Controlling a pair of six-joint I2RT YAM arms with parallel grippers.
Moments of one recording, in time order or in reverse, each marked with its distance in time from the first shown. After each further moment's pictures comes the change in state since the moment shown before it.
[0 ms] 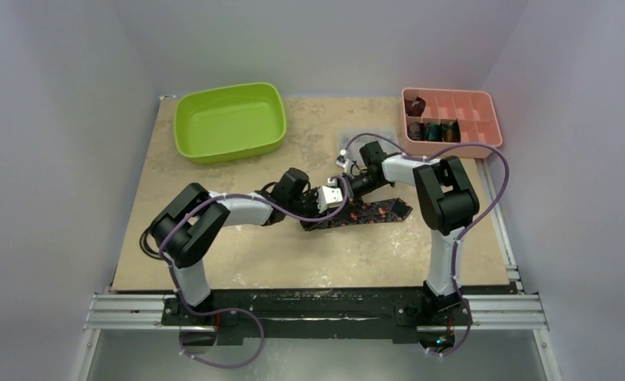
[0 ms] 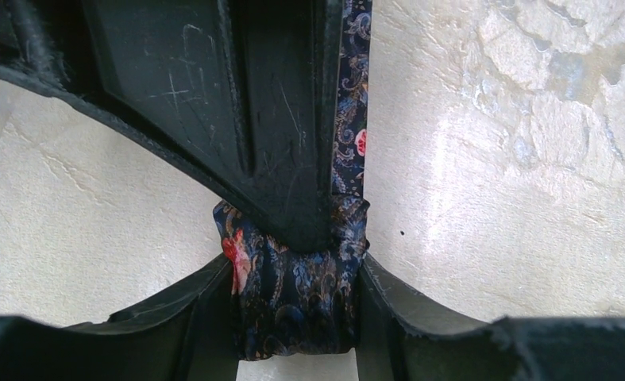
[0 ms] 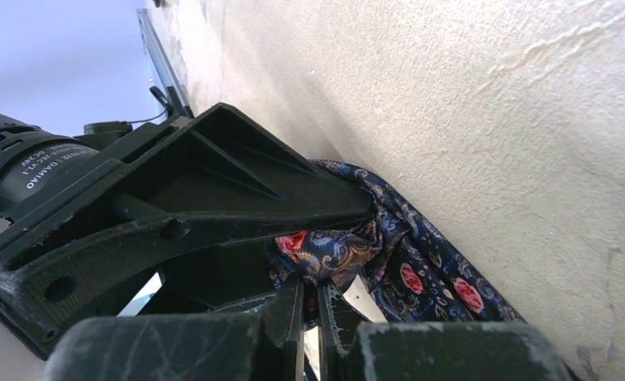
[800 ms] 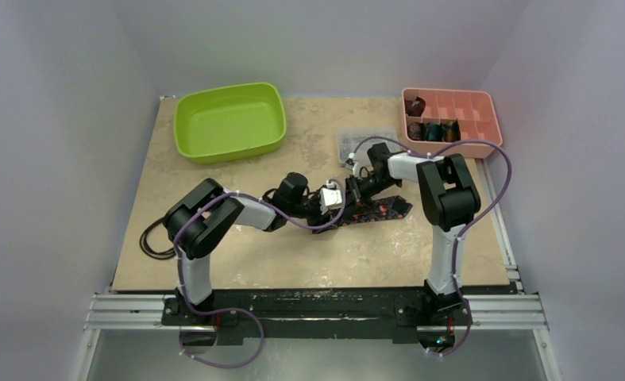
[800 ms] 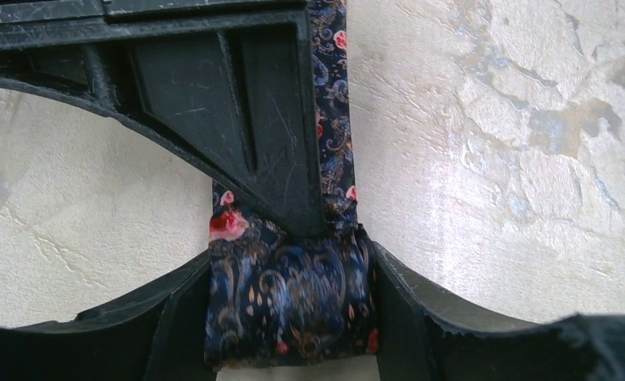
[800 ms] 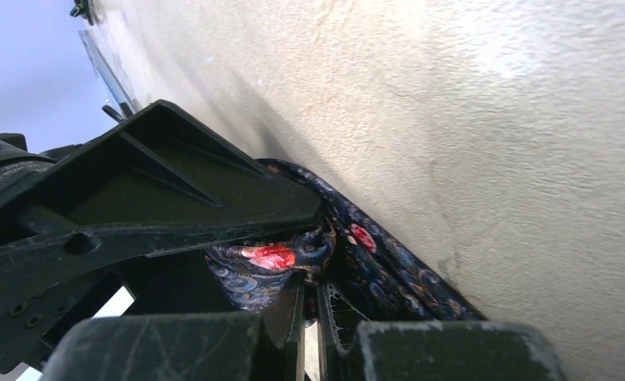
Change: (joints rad) left arm 0.000 0.102 -0.050 0.338 0.113 -0.061; right arm -0.053 0.026 0.013 -0.111 0.119 -0.031
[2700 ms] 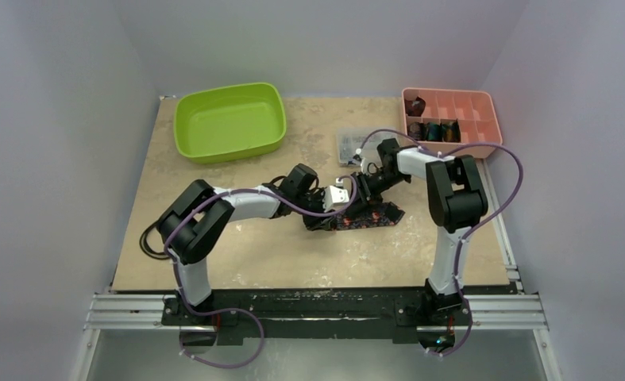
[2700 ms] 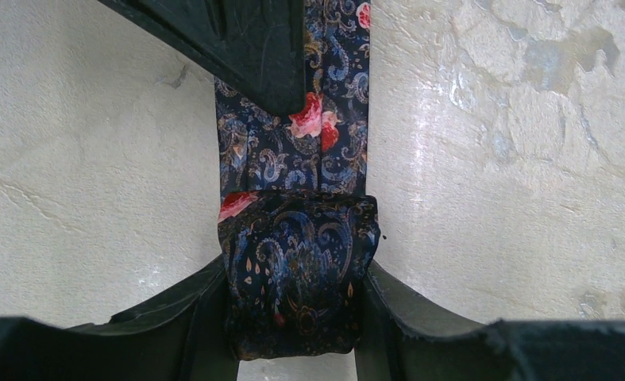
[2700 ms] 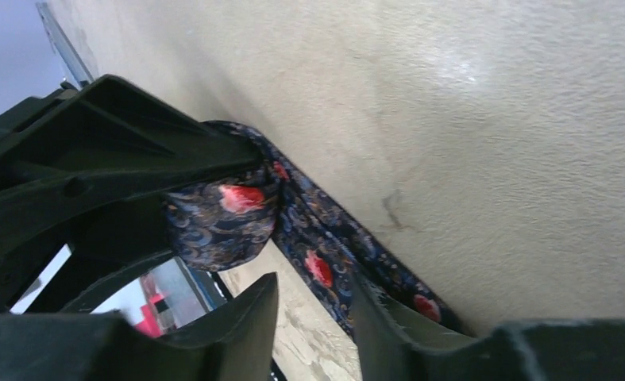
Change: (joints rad) left arm -0.014 -0.058 0.164 -0.524 -0.090 0.126; right arm -0.071 -0.011 0.043 -0.138 0.052 -0.191
